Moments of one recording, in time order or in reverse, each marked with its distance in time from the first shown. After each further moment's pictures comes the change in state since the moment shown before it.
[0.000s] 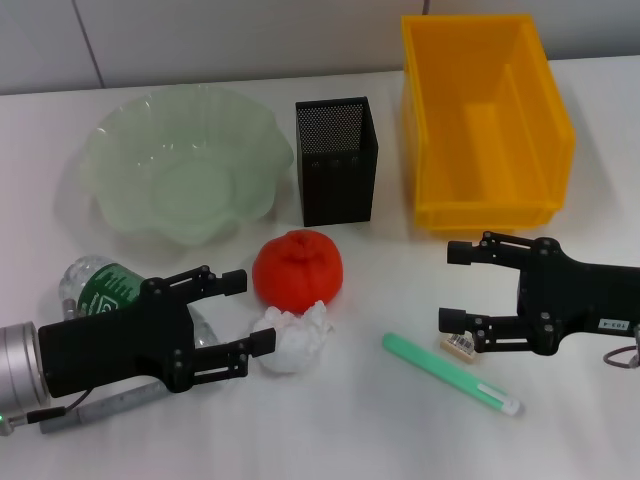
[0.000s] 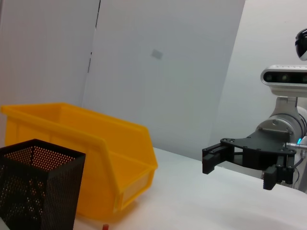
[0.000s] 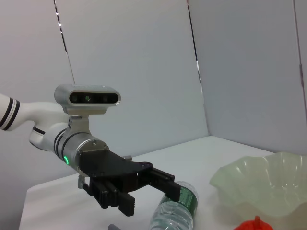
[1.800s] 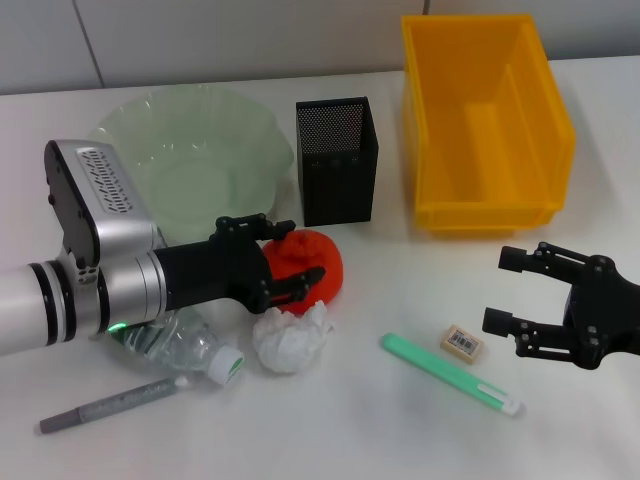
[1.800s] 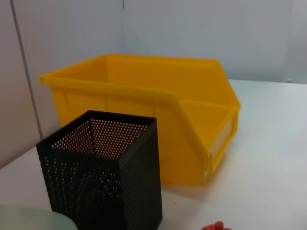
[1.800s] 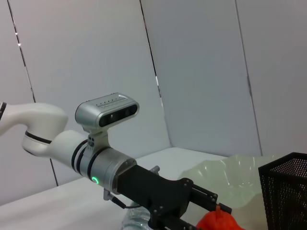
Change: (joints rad) left arm -0.188 -0.056 0.255 -0.027 -0.094 -0.524 0.094; right arm -0.126 -0.002 0.005 -0.006 0.101 0.003 -0.016
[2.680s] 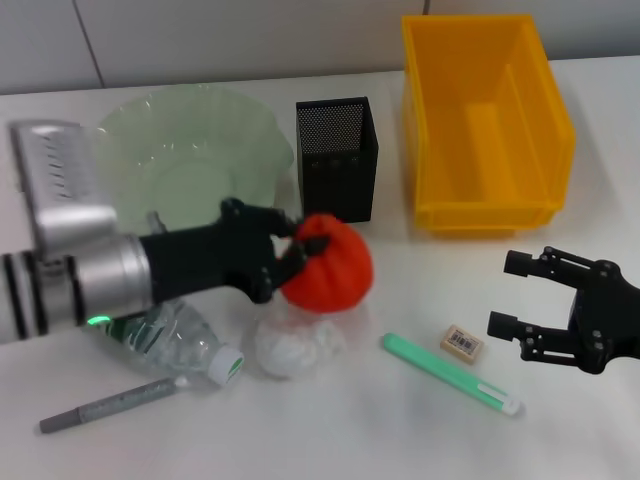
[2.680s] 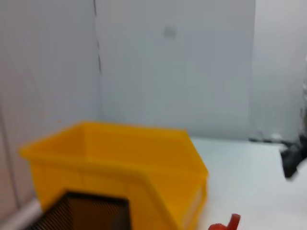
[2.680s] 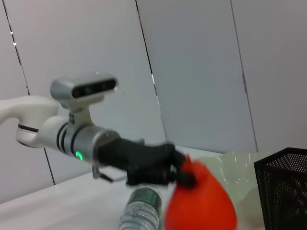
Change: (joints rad) left arm 0.057 0.011 -0.057 0.116 -0.007 0.182 -0.029; right arm -0.013 -0.001 0.001 0.000 0.000 0.002 0.000
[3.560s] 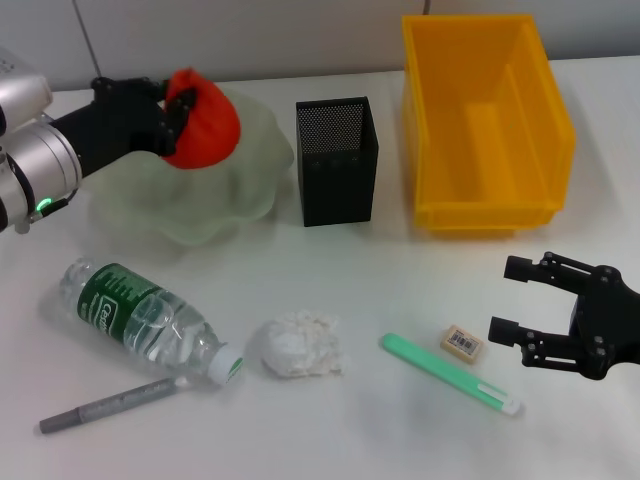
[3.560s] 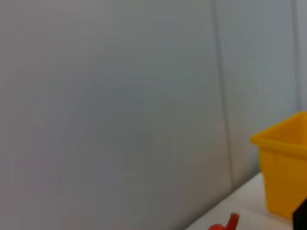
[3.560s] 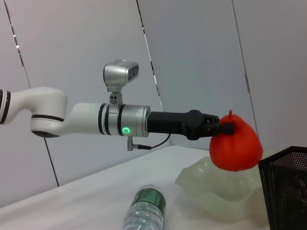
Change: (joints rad) left arm -0.080 -0.010 -0.227 -0.023 -0.055 -0.399 0.053; right arm -0.007 0.002 -0.004 0.000 0.001 -0.011 0.007
